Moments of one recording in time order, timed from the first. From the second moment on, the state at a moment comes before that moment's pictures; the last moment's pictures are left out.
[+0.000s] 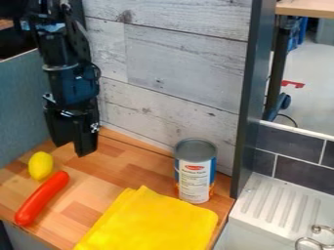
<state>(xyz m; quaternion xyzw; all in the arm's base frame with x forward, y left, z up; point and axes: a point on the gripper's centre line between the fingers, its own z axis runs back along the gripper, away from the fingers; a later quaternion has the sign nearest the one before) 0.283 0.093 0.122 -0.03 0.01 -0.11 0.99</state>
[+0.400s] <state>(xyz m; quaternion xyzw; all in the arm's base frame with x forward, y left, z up) 0.281 0.097 0.107 -0.01 0.02 -0.06 1.00</state>
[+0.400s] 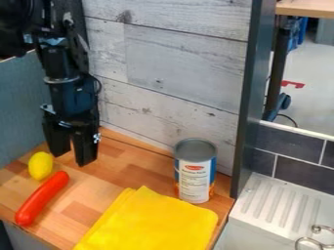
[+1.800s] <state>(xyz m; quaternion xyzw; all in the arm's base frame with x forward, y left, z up) 0.311 0.206 0.074 0.11 0.01 0.20 0.97</state>
